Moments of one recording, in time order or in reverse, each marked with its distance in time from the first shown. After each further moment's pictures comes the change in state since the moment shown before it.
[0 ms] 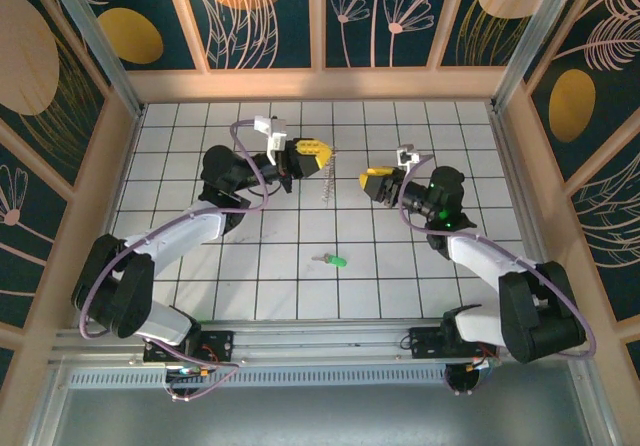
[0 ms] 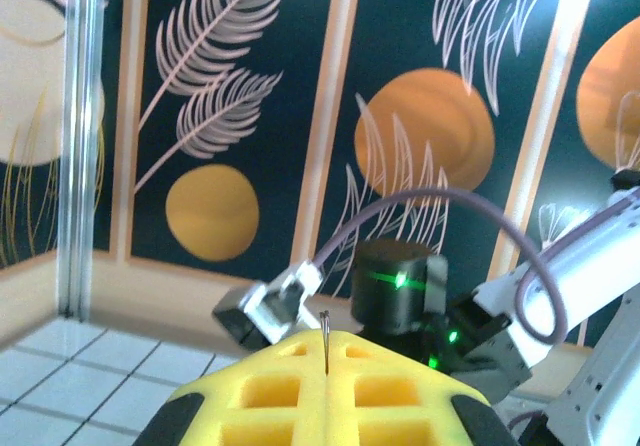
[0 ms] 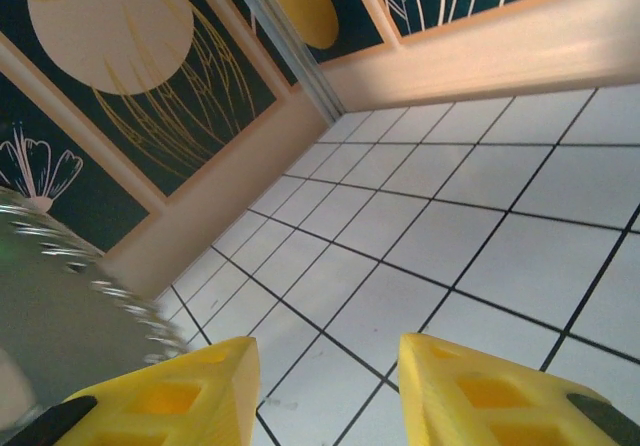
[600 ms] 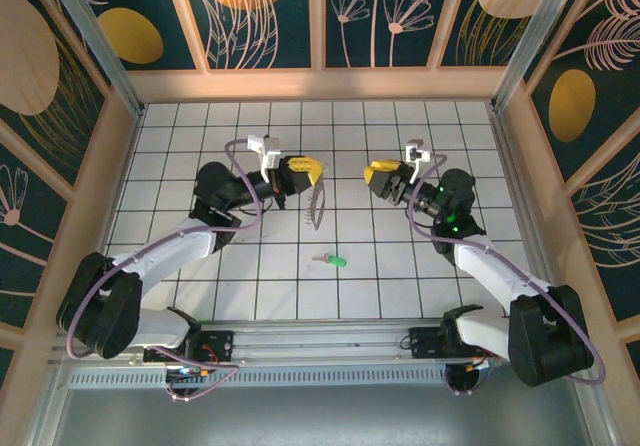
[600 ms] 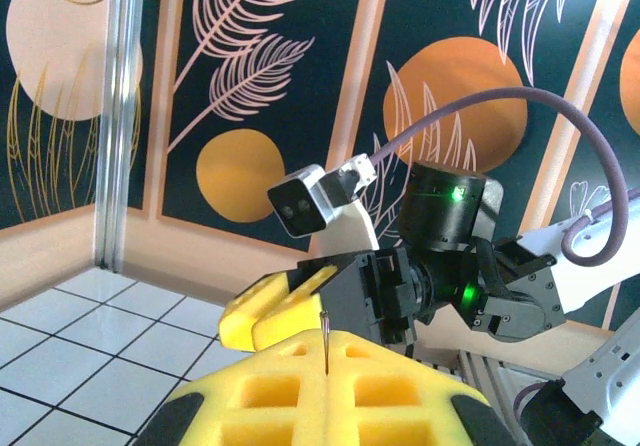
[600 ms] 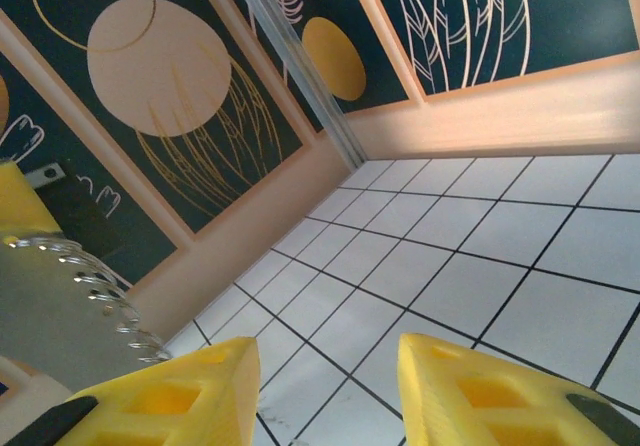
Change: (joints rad) left arm 0.000 -0.107 -0.166 -0.017 -0.066 0.046; right arm 0.001 -0.112 0.000 0.018 0.009 0.063
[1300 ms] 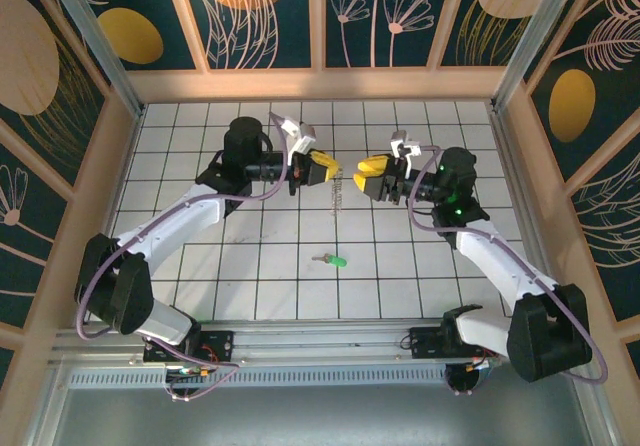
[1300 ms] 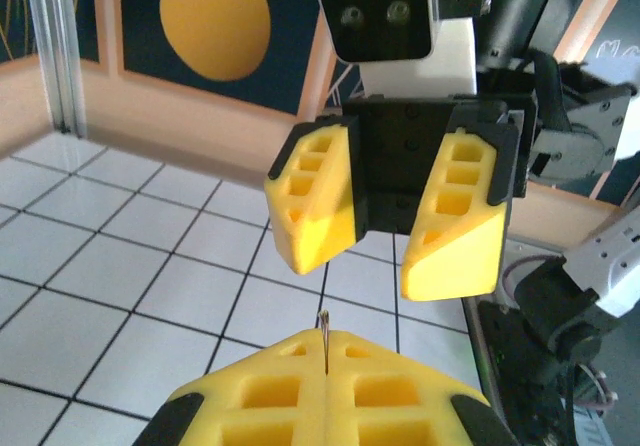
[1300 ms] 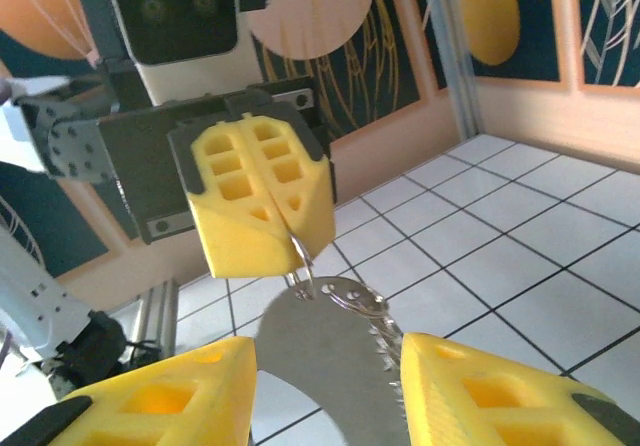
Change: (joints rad) left arm 0.000 0.142 0.389 -0.788 0.142 0.374; right arm -0.001 0.033 0.186 -0.214 -0.343 -0.229
